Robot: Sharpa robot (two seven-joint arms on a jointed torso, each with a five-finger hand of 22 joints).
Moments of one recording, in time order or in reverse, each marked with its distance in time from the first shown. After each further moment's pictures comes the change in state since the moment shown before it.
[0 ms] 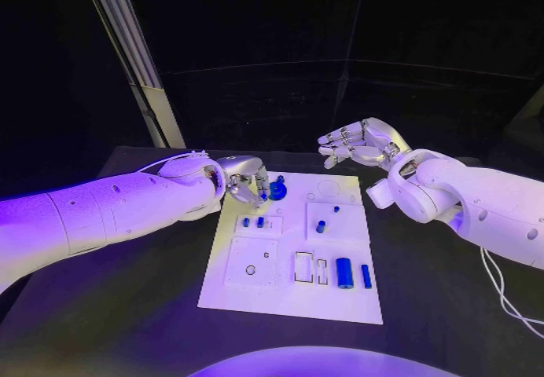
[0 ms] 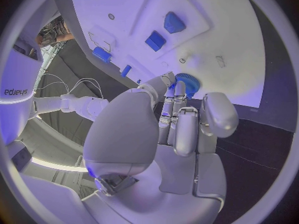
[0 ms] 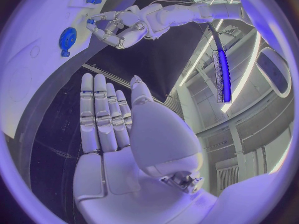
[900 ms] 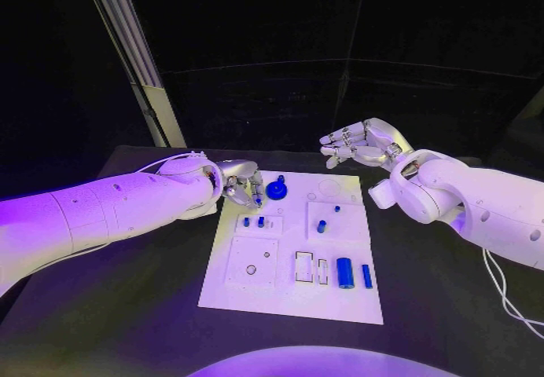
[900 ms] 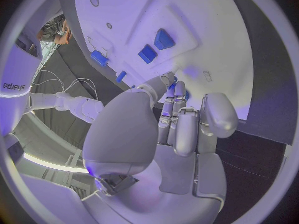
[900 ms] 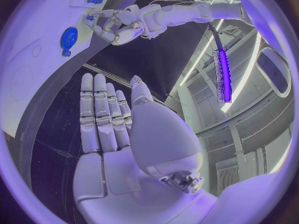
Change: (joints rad) left arm -0.009 0.011 -0.001 -0.046 0.027 0.076 -0.025; left_hand -0.013 -0.005 0.002 -0.003 0.000 0.000 0.000 -0.004 -0.002 0.005 0.002 -0.010 0.000 0.000 0.000 0.000 -0.007 0.001 0.000 0.000 0.004 0.002; right arm 0.000 0.000 0.000 -0.001 0.000 0.000 0.000; right_hand 0.000 0.000 0.000 0.000 0.000 0.000 0.000 0.000 0.000 0.000 0.000 0.000 0.000 0.000 0.000 0.000 0.000 0.000 0.000 0.000 0.000 0.000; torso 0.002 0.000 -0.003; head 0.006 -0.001
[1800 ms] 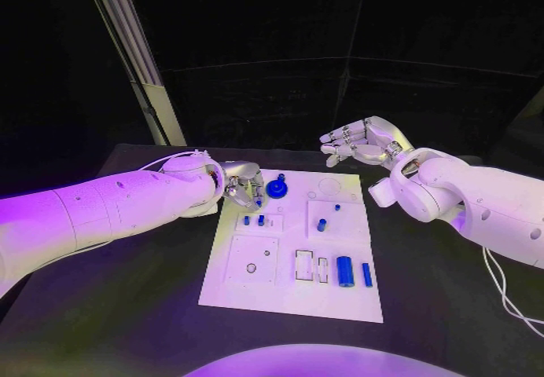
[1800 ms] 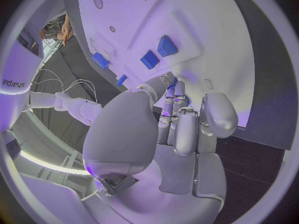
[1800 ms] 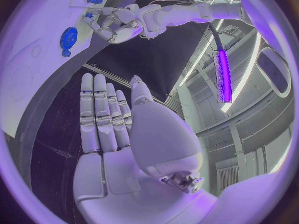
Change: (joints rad) left arm 0.000 0.012 0.001 -0.007 0.003 0.054 -0.018; left_hand 0.001 -0.001 0.003 0.003 0.000 0.007 0.000 -0.007 0.001 0.004 -0.004 0.000 0.000 0.000 0.000 0.000 -0.003 0.001 0.000 0.000 0.000 0.000; right arm 0.000 0.000 0.000 0.000 0.000 0.000 0.001; right_hand 0.000 0.000 0.000 0.000 0.000 0.000 0.000 0.000 0.000 0.000 0.000 0.000 0.000 0.000 0.000 0.000 0.000 0.000 0.000 0.000 0.000 0.000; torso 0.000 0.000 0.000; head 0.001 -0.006
